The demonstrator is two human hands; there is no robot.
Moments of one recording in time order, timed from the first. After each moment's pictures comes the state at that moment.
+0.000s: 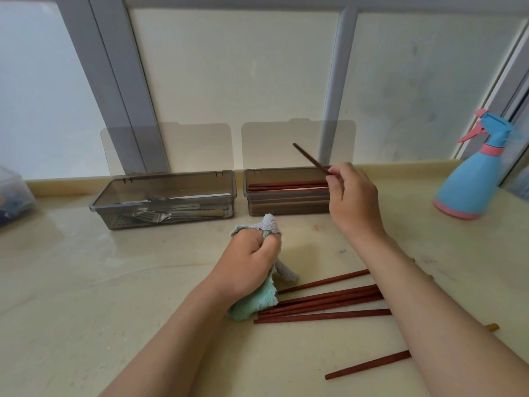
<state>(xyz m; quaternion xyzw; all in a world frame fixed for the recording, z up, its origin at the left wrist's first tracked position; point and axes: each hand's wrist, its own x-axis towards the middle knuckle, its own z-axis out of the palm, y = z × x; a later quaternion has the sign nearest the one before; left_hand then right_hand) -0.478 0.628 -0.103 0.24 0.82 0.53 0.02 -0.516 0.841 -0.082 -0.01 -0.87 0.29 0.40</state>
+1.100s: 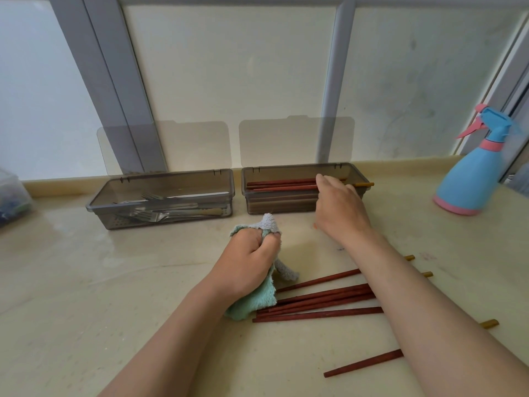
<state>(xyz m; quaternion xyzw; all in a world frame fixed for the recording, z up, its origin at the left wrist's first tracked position) -0.478 0.628 -0.105 0.24 0.83 0.51 0.02 -0.525 0.833 -0.093 -0.07 -0.97 0.13 0.17</state>
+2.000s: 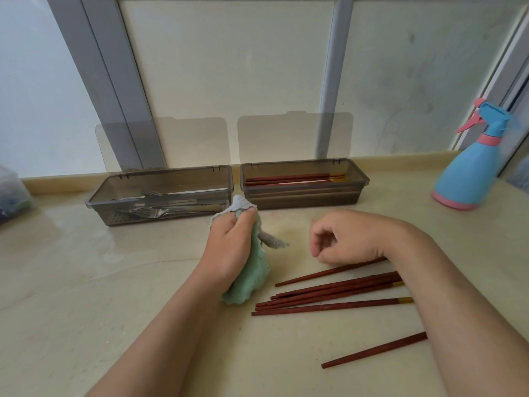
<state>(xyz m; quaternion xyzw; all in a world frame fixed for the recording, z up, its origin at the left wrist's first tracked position) -0.476 0.626 -0.089 0.12 0.76 0.64 -0.01 -0.457 0.837 -0.045 0.10 -0.96 0.18 -0.16</state>
